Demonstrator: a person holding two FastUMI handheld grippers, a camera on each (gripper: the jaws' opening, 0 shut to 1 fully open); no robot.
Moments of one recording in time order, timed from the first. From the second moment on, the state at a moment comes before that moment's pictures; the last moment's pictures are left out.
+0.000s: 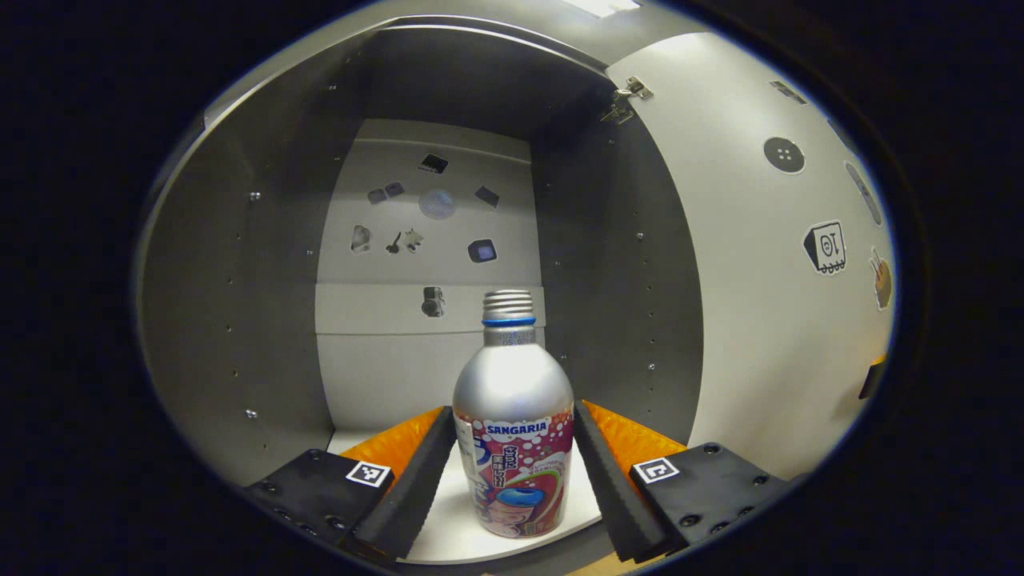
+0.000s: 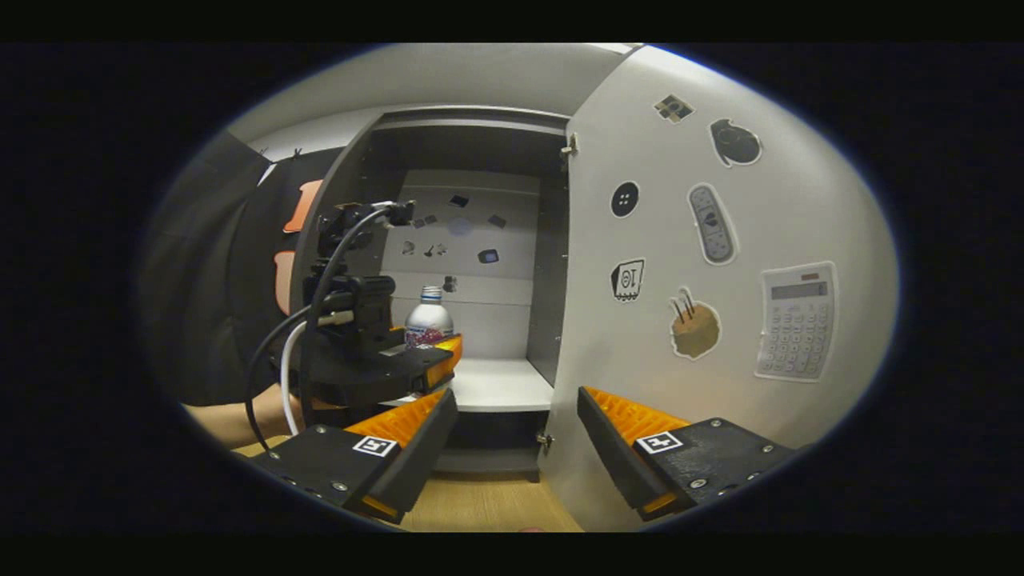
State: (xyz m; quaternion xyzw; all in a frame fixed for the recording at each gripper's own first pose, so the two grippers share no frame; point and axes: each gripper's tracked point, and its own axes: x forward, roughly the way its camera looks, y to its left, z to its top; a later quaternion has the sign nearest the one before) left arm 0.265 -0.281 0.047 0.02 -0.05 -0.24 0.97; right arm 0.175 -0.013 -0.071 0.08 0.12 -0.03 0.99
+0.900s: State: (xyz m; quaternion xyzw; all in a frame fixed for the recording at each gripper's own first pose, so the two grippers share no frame) left arm 0.206 -0.250 0.075 0.02 -0.11 -0.20 0.97; right arm 0.155 -0.002 -0.065 0.11 0.11 0.03 0.99
